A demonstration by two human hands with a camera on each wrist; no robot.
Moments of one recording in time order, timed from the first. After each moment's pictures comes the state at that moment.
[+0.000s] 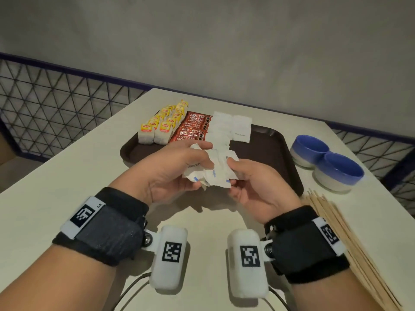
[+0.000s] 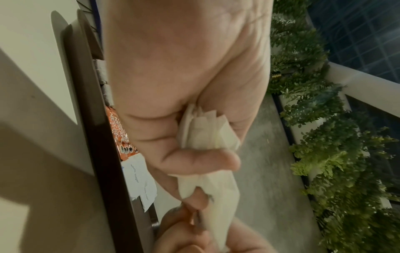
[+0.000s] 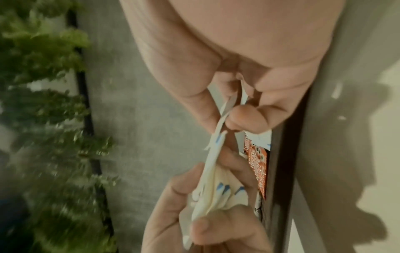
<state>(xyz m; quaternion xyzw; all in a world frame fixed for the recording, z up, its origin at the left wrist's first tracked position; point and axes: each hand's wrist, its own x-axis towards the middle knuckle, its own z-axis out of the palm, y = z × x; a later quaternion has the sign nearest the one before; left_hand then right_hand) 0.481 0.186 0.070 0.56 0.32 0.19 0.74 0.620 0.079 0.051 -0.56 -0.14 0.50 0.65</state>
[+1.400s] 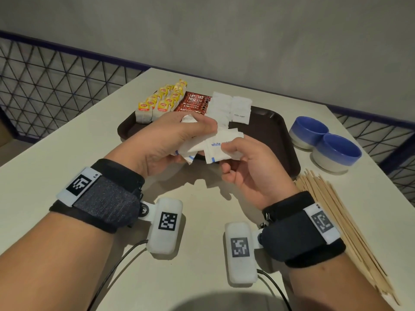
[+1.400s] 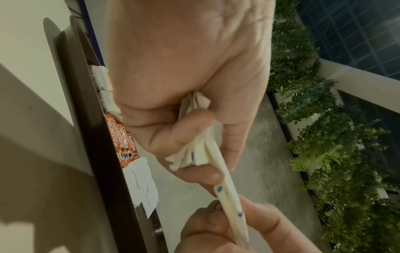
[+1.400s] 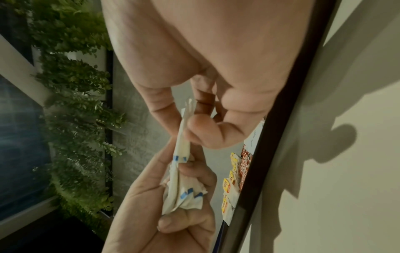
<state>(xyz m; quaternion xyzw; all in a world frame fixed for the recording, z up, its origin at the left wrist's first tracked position) 0.477 0.186 0.069 0.64 0.30 0.23 0.67 0.604 0.062 0.054 -0.54 -0.25 0.46 0.66</state>
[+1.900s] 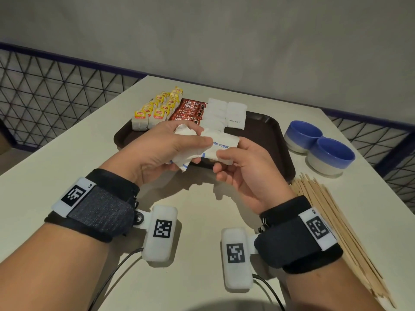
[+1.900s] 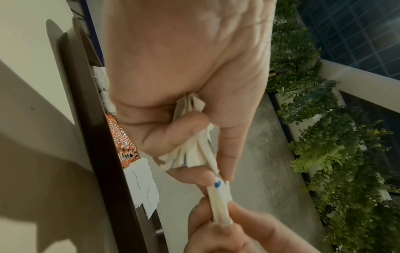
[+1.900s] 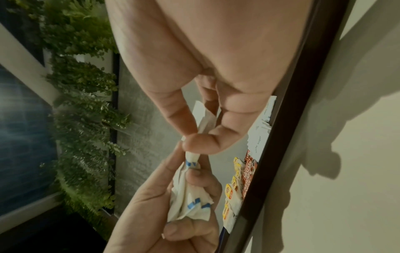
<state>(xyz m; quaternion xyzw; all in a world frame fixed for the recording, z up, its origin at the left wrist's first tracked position) 0.476 0.188 0.068 0.64 0.31 0.23 0.66 0.607 0.061 0.056 -0.56 -0.27 0.43 0.66</state>
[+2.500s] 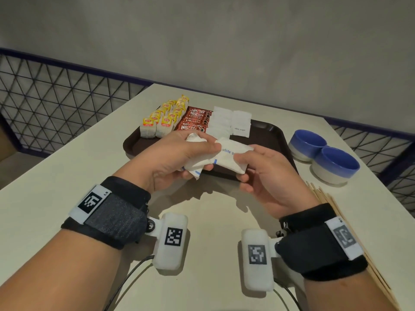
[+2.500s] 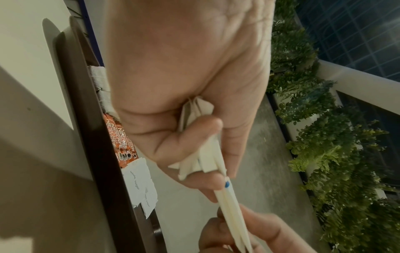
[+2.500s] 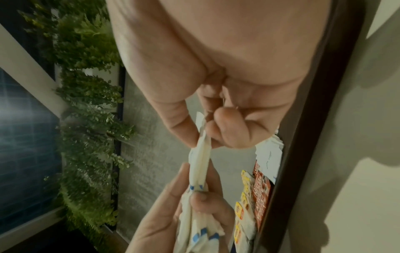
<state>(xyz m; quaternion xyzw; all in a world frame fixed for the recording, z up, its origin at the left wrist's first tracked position) 0.475 0.182 0.074 0.60 0.30 0.22 0.71 0.622 0.054 0.063 -0.60 -0.27 0.42 0.63</state>
